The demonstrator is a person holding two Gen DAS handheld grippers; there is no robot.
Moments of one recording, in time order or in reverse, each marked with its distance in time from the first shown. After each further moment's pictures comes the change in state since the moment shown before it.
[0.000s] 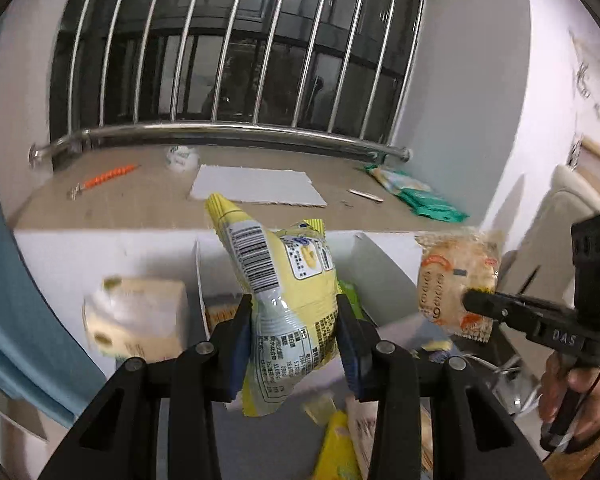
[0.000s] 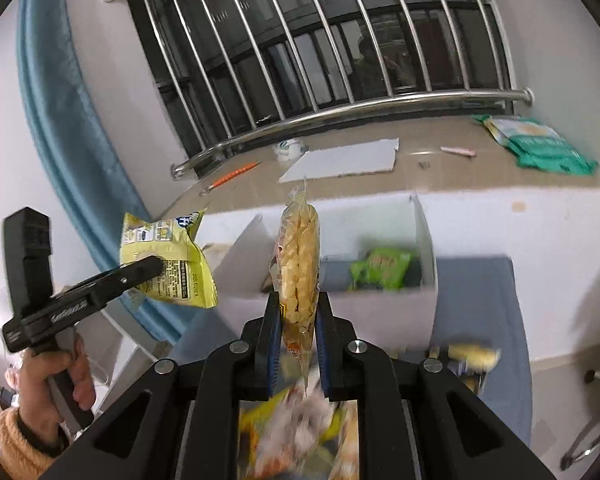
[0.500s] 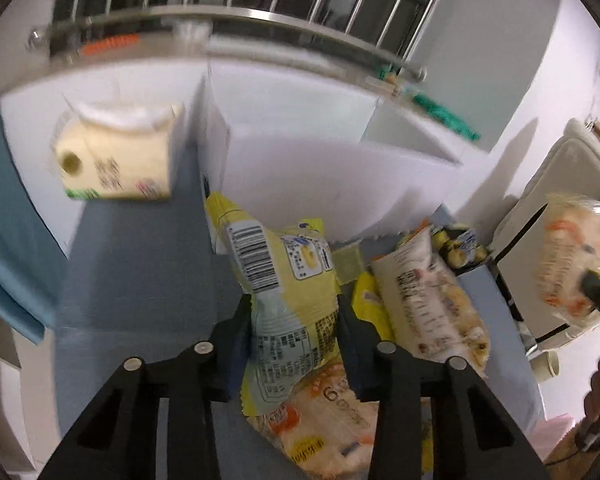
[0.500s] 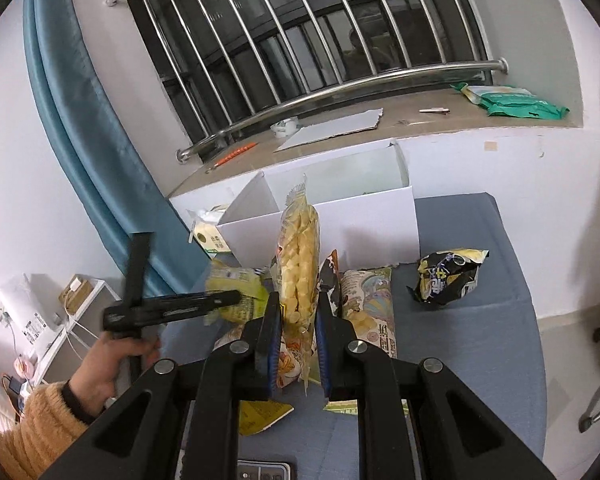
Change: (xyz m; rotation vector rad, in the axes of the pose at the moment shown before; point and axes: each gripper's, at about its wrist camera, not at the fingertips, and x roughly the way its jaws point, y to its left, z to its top) left arm 0.022 0.023 -0.138 -0.102 0.246 -0.072; right arm -0.066 0.002 -0.117 0.046 -0.015 0.025
